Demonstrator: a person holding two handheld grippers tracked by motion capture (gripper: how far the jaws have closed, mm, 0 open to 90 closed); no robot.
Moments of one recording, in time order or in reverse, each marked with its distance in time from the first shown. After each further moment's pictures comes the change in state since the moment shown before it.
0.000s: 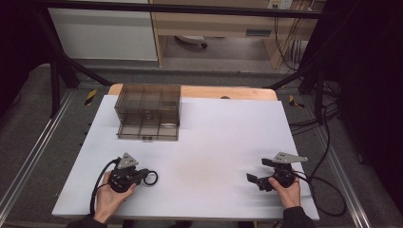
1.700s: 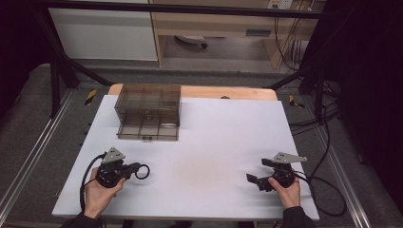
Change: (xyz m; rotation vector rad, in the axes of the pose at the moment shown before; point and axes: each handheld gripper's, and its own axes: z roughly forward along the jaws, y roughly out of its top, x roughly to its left) left arm 0.023 0.006 -0.026 -0.060 0.007 -0.051; right arm 0.000 0.000 0.001 0.008 -0.001 -0.002
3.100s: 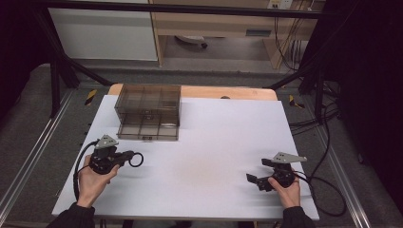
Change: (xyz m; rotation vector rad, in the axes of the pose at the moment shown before) left arm 0.025 0.030 -0.009 -0.006 0.042 -0.006; right arm 0.000 0.000 0.001 0.006 -0.006 -0.002
